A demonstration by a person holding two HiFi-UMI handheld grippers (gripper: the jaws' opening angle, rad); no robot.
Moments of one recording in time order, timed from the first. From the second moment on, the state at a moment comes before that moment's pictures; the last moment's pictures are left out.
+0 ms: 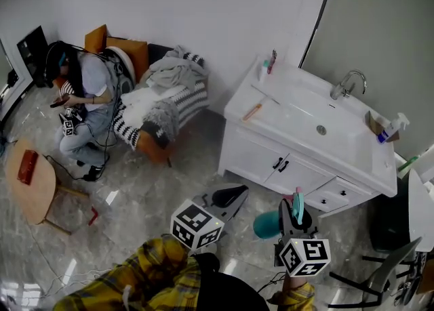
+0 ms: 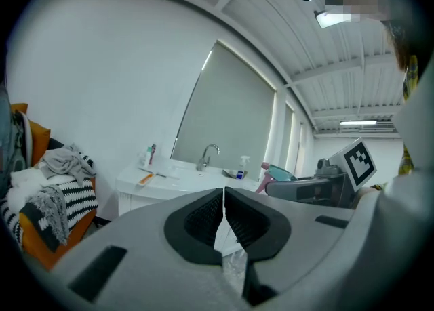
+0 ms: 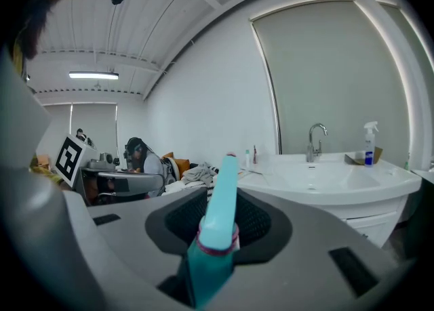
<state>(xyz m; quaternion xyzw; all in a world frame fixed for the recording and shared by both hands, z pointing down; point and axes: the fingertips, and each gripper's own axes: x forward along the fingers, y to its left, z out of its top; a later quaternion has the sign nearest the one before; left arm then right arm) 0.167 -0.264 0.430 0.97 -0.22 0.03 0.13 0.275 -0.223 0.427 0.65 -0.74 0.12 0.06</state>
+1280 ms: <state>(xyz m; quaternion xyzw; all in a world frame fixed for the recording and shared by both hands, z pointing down) 0.235 -0.506 0.416 0.96 -0.25 0.03 0.11 0.349 -0.492 0.400 0.63 -0.77 0.09 0.05</state>
